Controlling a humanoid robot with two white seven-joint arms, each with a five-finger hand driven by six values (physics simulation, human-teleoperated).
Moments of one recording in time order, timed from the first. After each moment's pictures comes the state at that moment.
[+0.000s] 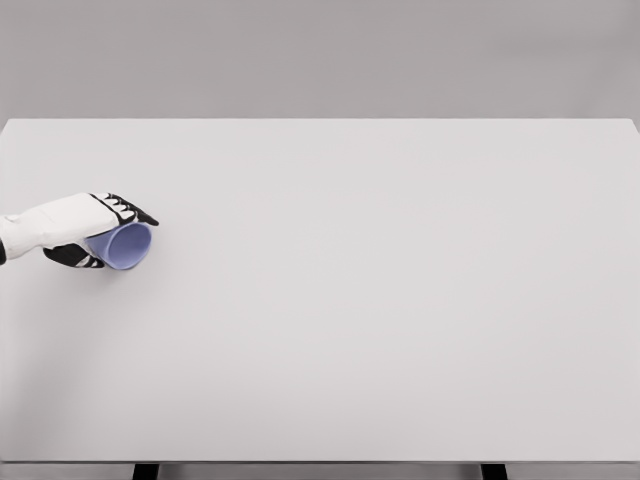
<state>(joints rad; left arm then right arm) -0.53 0.92 -0.67 -1.25 -0.44 -0.61 -0.29 0.01 0.00 -0.04 -0.02 0.10 -0.09 0.32</state>
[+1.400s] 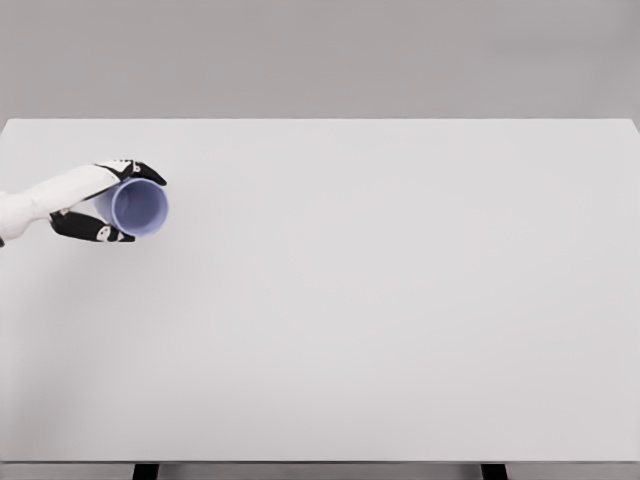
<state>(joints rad) -0.56 0.93 -0.71 -1.26 0.10 -0.61 -0.33 0.01 0.00 -0.04 -0.02 0.10 -0.09 0.32</state>
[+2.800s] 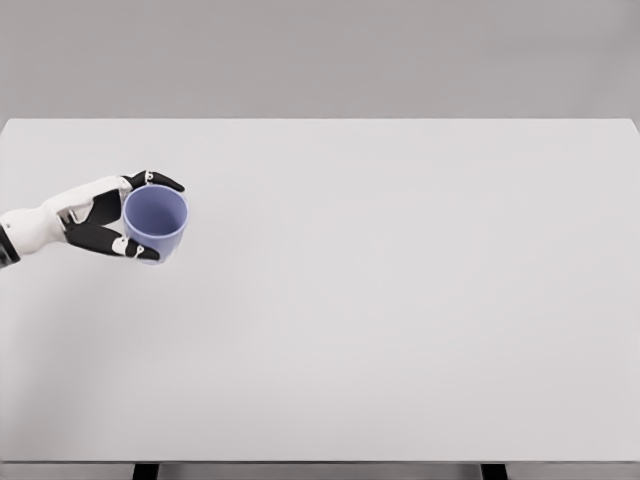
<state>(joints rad) -0.56 0.96 -0.82 -1.36 0.85 -0.26 -0.61 0.01 0.00 -0.04 -0.02 0.10 -0.09 0.32</state>
